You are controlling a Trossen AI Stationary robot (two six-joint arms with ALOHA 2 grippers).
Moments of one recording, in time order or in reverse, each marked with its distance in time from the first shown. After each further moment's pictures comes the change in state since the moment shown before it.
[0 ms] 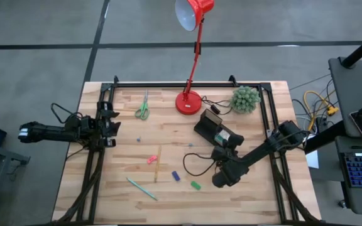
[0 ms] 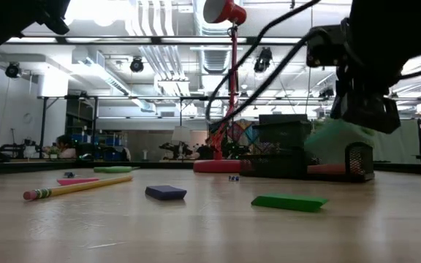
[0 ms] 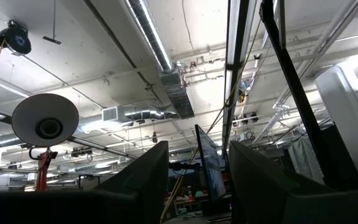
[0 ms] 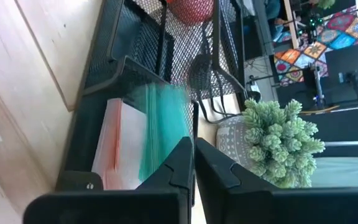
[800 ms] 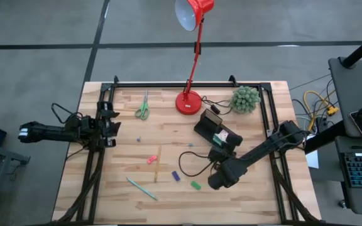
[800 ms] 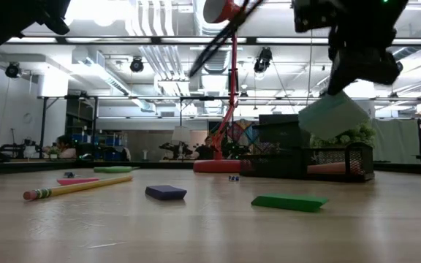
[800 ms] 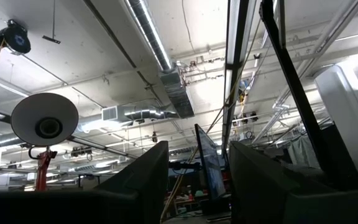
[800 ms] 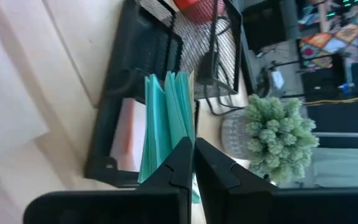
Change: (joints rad) left arm 0.000 0.002 0.000 0.000 0.000 0.000; right arm -0.006 0.000 0.210 -0.151 -0.109 -0.039
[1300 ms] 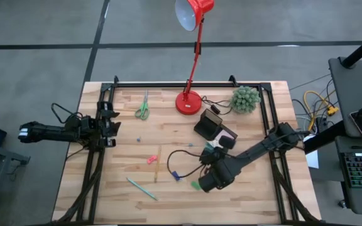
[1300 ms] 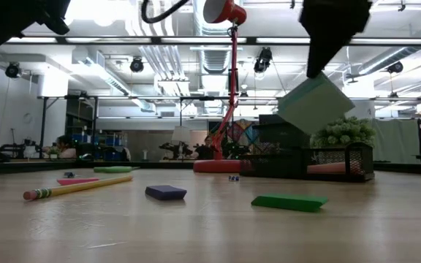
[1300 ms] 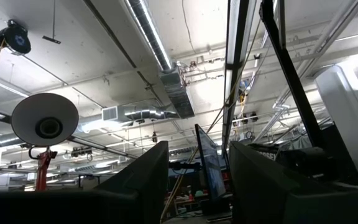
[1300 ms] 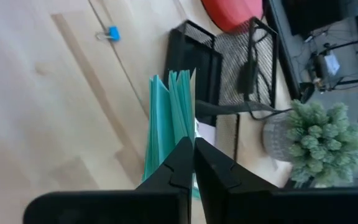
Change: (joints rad) left arm 0.000 0.000 0.000 0.000 0.000 0.000; right arm -0.015 0.061 0.265 -0.002 -0.112 -0.045
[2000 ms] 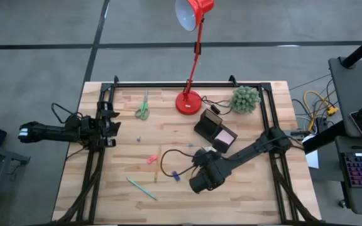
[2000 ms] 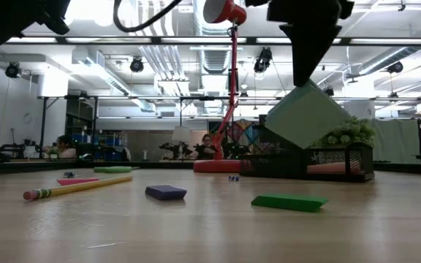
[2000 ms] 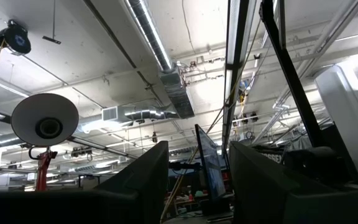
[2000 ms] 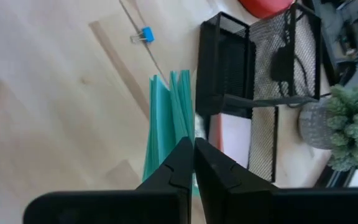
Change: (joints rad) left arm 0.000 0.000 0.000 0.000 0.000 0.000; right arm -0.032 0.117 0.163 0.000 -0.101 0.038
